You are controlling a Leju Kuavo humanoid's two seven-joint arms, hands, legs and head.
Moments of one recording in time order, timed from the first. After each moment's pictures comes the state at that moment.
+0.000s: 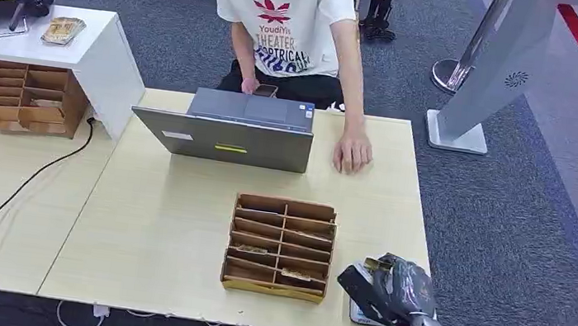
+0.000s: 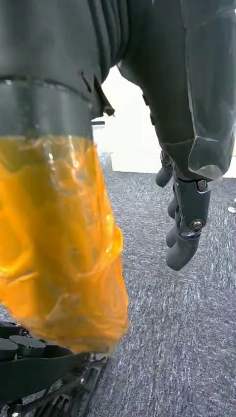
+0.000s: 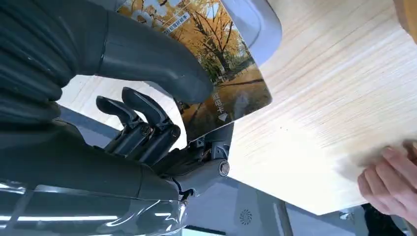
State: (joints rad) left arm -0.11 -0.15 1.31 -0.19 -1.07 -0.10 0.37; right arm -0.06 -0.16 0.33 -1.28 0.85 -0.14 0.17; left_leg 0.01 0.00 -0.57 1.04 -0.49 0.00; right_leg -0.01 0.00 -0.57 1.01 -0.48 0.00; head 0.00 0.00
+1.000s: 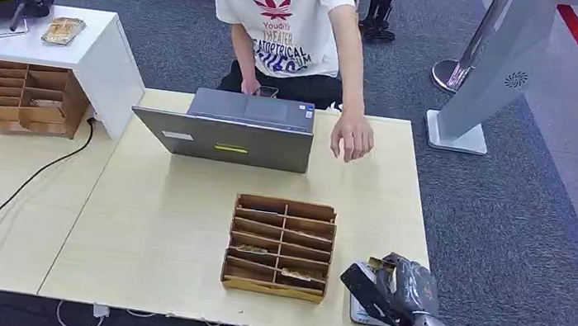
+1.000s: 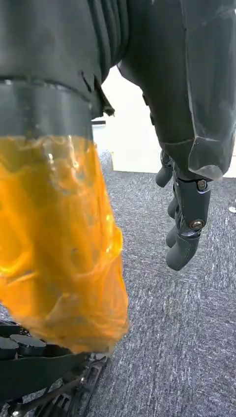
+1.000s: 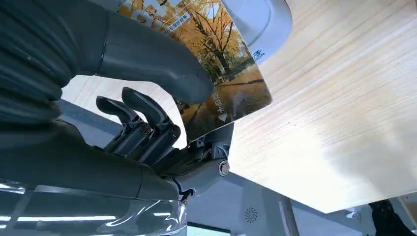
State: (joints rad) left arm -0.11 -0.15 1.31 -0.19 -1.06 -0.10 0.37; right arm -0.06 -0.16 0.32 -1.28 0.86 -0.13 0.18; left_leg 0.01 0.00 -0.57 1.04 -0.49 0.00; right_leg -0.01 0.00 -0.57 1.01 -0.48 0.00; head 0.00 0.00
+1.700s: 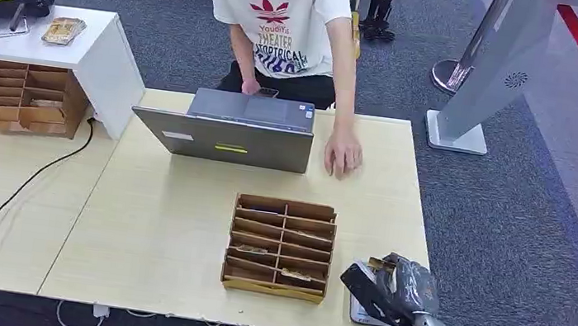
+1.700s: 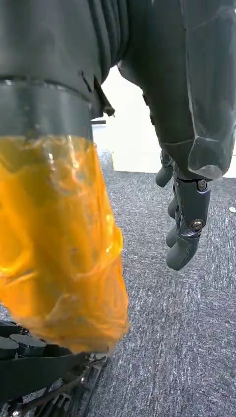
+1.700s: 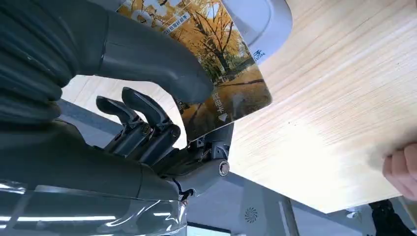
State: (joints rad) left arm -0.11 -0.15 1.31 -0.19 -1.06 -0.10 0.37; right arm -0.06 -0.16 0.32 -1.28 0.86 -0.13 0.18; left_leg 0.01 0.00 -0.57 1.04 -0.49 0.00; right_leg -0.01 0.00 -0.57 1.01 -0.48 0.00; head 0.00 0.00
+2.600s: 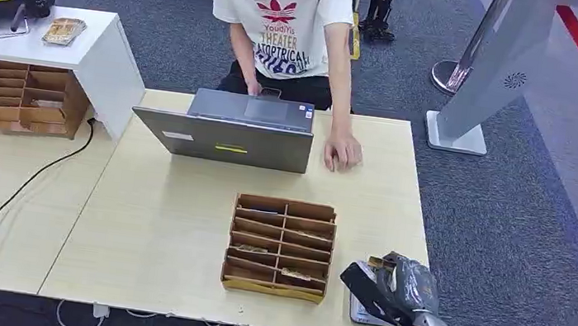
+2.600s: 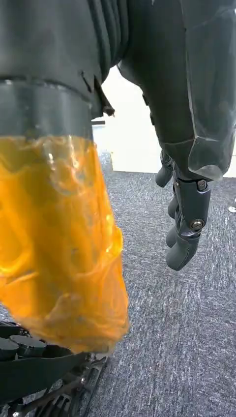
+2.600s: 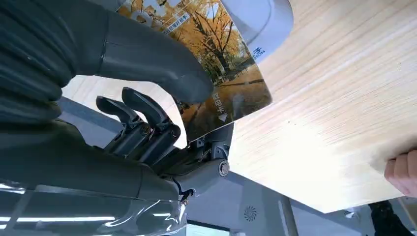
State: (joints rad) left arm -0.11 -0.15 1.31 -0.19 -1.07 -0.10 0.37; right arm -0.08 -0.16 0.32 -1.26 0.87 -0.12 0.18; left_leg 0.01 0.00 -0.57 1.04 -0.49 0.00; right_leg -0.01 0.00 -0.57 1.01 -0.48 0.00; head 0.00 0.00
